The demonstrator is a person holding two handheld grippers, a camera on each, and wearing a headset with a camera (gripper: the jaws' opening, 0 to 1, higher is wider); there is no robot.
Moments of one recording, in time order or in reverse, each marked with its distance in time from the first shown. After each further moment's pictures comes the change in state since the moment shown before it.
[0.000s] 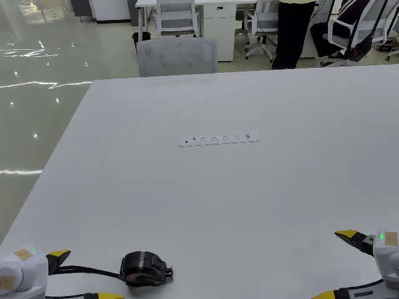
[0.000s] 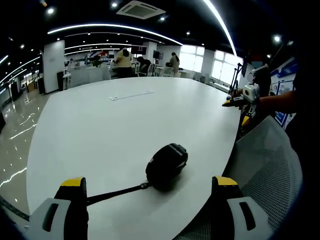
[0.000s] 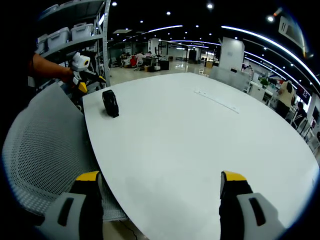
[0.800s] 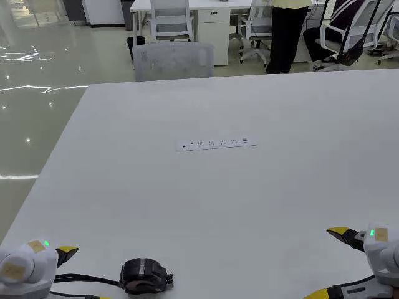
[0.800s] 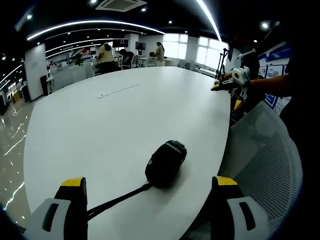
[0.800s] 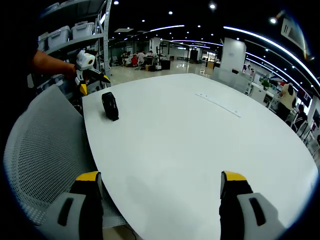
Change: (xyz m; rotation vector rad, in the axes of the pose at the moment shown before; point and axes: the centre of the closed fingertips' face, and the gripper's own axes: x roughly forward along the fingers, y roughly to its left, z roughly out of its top) left arm 0.017 0.006 0.002 0.132 0.096 -0.100; right arm 0.008 0.001 0.017 -0.014 0.007 -0.001
